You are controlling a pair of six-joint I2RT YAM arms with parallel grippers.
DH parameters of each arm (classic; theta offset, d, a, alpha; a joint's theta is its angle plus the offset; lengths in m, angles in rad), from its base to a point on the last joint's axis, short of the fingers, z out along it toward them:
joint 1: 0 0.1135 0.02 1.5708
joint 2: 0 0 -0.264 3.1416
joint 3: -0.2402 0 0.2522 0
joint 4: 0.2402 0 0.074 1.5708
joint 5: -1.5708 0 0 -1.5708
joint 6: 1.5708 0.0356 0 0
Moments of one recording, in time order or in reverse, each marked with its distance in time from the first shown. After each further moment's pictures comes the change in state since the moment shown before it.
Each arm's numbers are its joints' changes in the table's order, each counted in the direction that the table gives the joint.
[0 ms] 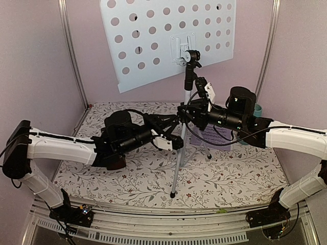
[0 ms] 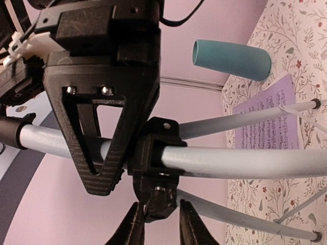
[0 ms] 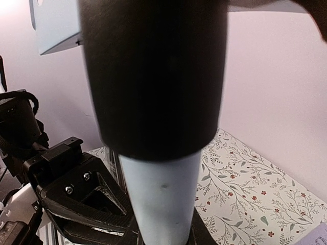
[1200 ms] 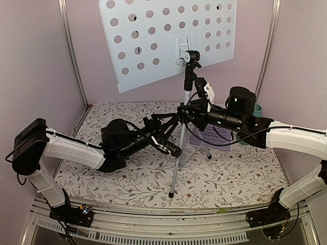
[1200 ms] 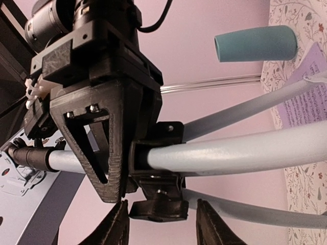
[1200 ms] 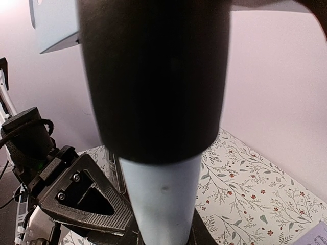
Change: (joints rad) left arm 0.037 -0.108 0.088 -0.383 -0.093 0.324; right arm 0.008 0.005 -0.004 0.018 -0.014 -0.010
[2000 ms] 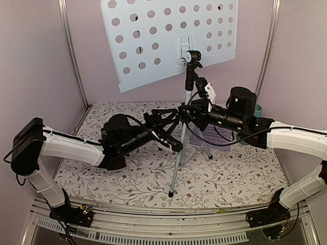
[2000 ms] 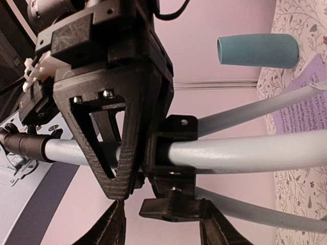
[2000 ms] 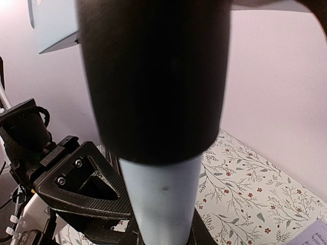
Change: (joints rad) left arm 0.008 0.012 -0.051 0.083 0.003 -0.100; right arm 0.000 0.010 0.005 0.007 -0.021 0.001
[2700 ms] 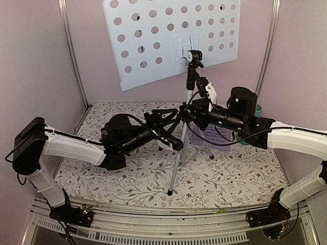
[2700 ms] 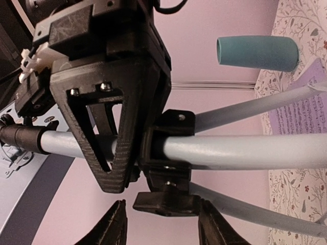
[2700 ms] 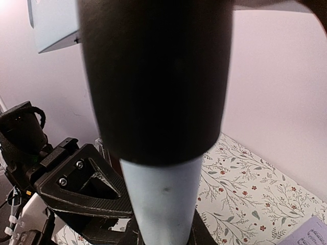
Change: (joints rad) left arm 0.009 -0.021 -0.007 -0.007 0.000 -0.042; right arm 0.002 0.008 0.003 0.009 -0.035 -0.003
